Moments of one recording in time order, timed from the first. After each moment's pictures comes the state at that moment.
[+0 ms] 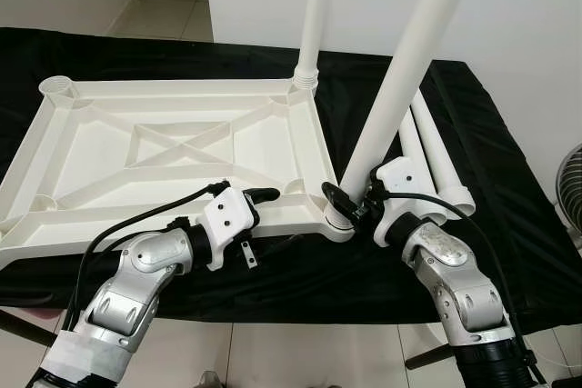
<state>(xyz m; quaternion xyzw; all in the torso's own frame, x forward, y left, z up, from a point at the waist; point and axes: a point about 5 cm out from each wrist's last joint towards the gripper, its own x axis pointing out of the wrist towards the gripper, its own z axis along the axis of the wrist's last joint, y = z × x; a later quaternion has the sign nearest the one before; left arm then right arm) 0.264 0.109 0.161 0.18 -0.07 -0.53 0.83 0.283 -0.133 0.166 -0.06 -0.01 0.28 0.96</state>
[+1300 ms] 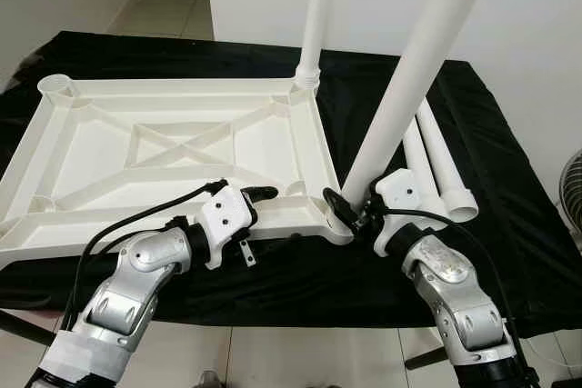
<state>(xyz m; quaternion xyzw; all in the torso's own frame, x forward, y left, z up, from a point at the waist) 0.265 0.111 0.162 0.18 -0.07 -0.52 0.83 0.270 -0.133 0.156 -0.08 -0.02 0.27 0.96</state>
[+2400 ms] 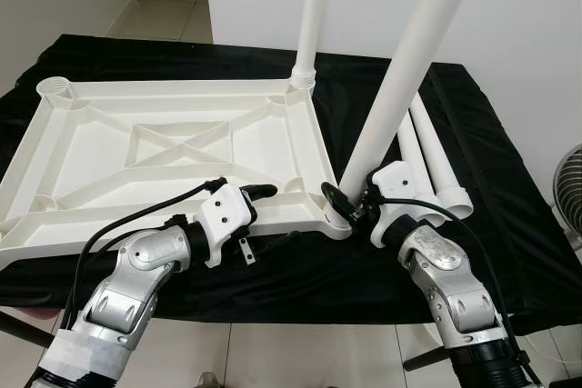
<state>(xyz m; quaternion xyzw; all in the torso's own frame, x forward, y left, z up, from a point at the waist) 0.266 0.112 0.164 0.19 -0.07 -0.52 0.83 0.286 -0.132 0.155 -0.07 -0.02 0.27 0.96</state>
